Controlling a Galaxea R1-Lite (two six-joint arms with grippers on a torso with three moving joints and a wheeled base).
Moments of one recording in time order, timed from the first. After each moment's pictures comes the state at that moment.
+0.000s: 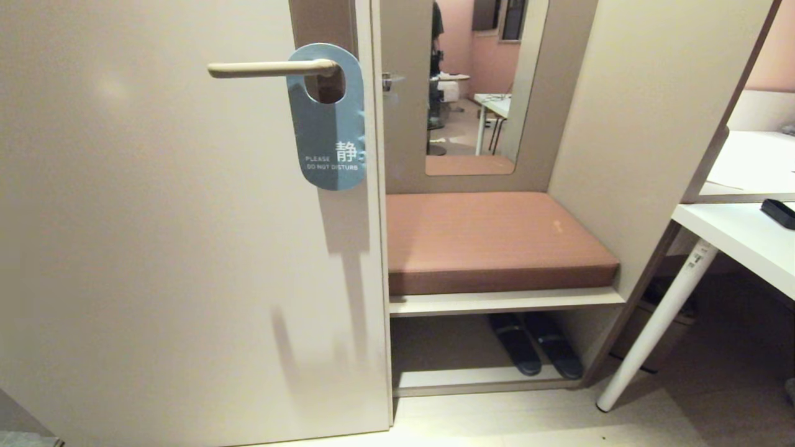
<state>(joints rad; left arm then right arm) 0.01 0.00 0.00 0.00 0.02 -0.03 0.00 0.00 -0.03 0.07 0.01 -0.05</state>
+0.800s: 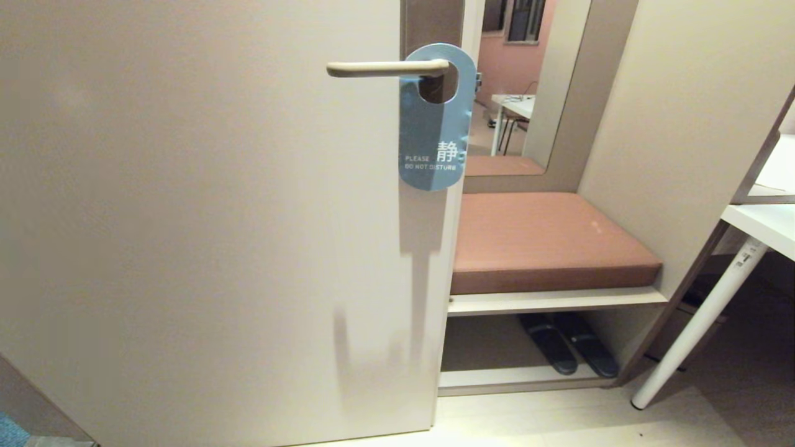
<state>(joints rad) 0.01 0.00 0.00 0.00 0.02 -0.03 0.00 0.00 -0.03 0.07 0.01 -0.05</state>
